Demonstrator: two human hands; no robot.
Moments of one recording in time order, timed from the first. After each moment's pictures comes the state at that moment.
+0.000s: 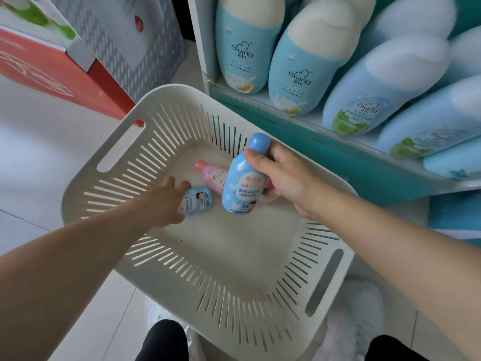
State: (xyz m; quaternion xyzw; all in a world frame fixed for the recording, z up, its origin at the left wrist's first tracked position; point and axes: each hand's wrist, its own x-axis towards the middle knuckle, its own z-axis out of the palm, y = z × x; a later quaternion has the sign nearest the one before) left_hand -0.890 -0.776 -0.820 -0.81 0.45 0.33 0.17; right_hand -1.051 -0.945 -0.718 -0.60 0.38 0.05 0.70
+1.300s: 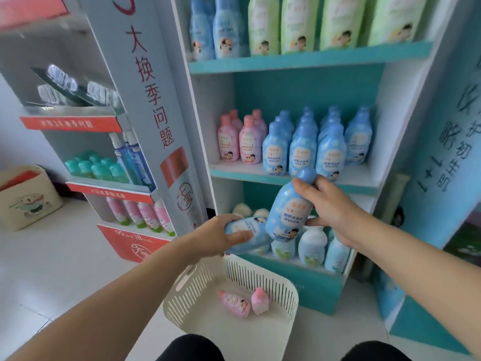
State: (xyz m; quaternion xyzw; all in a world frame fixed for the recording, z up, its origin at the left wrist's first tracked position) left_hand -1.036 -0.779 -0.391 -0.79 0.45 0.30 -0.29; right_hand -1.210 -0.907 -0.348 -0.68 0.31 -0.28 0.60
